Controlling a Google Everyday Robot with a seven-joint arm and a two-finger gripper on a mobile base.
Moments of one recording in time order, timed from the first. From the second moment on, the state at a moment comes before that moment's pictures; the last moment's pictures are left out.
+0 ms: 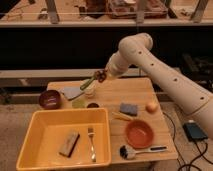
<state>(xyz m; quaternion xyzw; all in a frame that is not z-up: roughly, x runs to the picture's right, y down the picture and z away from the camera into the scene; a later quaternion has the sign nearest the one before) 0.000 -0.084 0.701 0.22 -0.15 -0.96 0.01</state>
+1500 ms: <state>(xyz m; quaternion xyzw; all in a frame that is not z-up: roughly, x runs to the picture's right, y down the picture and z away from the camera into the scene) -0.182 -0.025 0.711 0.28 -0.25 -0.92 -0.12</state>
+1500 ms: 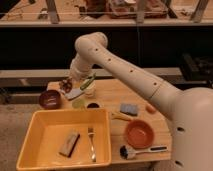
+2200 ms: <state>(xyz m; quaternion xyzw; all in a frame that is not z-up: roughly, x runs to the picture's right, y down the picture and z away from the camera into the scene) -0.302 0.026 0.752 0.22 -0.32 -0.92 0.03</state>
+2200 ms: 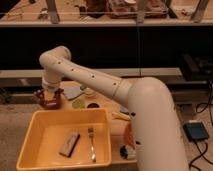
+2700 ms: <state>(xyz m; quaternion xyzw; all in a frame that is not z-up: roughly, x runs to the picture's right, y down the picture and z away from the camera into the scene) -0.306 0.026 0.760 0.20 -0.33 -0.92 0.05</state>
